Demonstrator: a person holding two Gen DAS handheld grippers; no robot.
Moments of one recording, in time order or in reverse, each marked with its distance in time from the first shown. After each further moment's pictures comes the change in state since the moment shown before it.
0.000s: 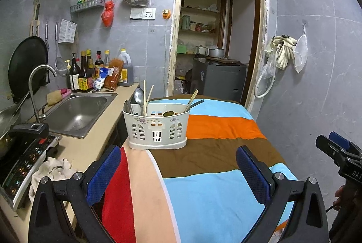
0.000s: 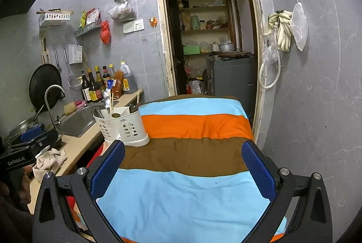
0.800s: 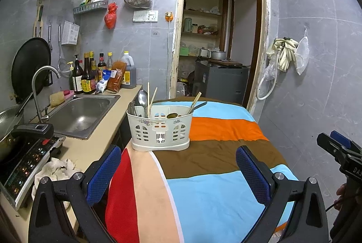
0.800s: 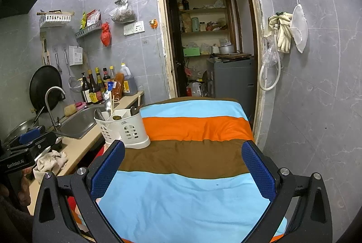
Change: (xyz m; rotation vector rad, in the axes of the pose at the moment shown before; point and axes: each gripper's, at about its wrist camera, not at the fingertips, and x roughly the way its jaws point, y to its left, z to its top) left arm -0.006 0.004 -0.001 -0.002 -0.016 0.013; right arm -0.003 0.002 0.002 0.000 -0.006 0.002
